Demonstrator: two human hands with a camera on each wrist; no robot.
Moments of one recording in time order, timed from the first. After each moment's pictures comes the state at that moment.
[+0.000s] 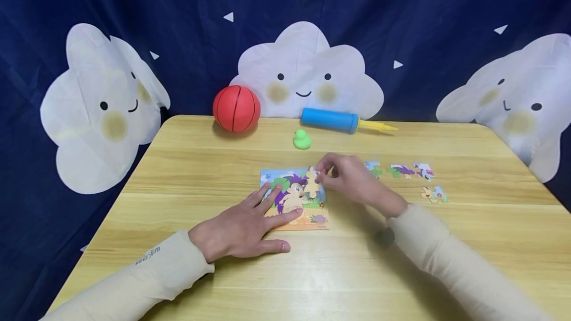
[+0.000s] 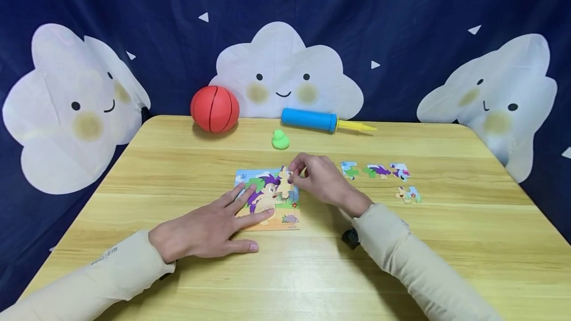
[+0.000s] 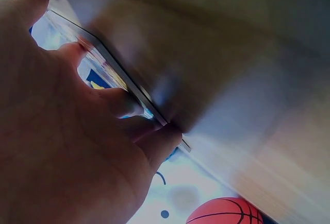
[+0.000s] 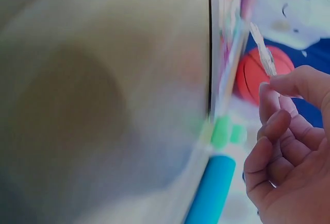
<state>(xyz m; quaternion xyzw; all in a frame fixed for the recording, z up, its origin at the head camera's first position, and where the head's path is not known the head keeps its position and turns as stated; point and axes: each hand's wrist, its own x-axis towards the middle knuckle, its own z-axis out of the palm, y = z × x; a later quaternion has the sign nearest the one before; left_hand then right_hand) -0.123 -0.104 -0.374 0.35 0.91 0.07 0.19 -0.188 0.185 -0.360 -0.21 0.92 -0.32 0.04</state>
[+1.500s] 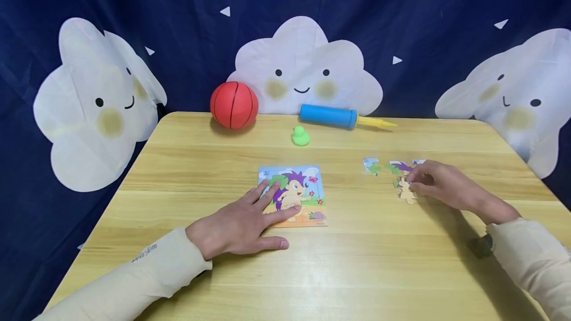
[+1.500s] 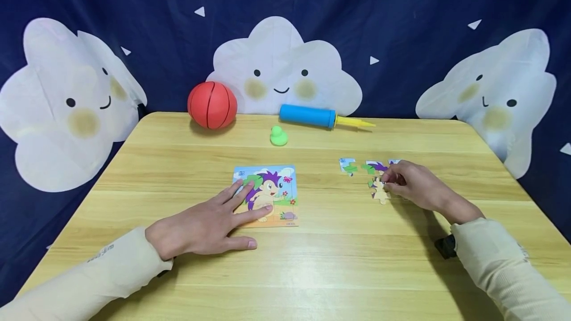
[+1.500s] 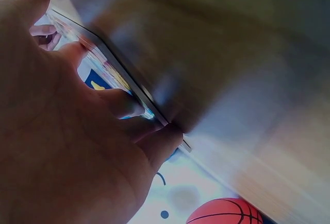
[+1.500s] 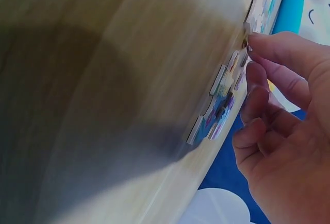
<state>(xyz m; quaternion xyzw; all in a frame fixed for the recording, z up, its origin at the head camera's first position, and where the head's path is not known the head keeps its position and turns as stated) -0.123 -0.102 -0.372 0.35 0.91 0.07 0.19 -0.167 0.382 -0.375 -0.21 0.96 -0.18 0.00</state>
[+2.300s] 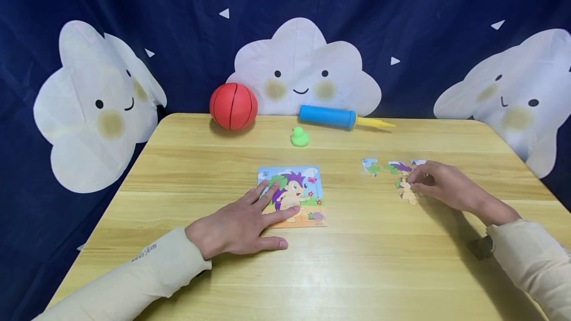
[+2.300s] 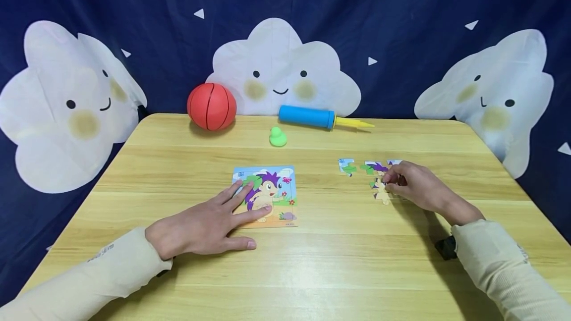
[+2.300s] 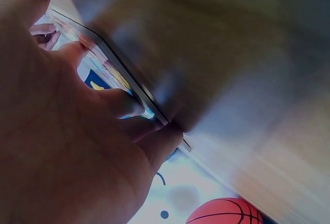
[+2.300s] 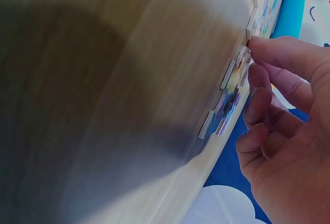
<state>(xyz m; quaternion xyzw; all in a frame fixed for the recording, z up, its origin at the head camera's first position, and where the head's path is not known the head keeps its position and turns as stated) -0.124 -0.102 -0.372 0.34 0.91 0.07 0.20 -0.166 0.386 -0.377 -0.19 0.97 -0.18 0.00</state>
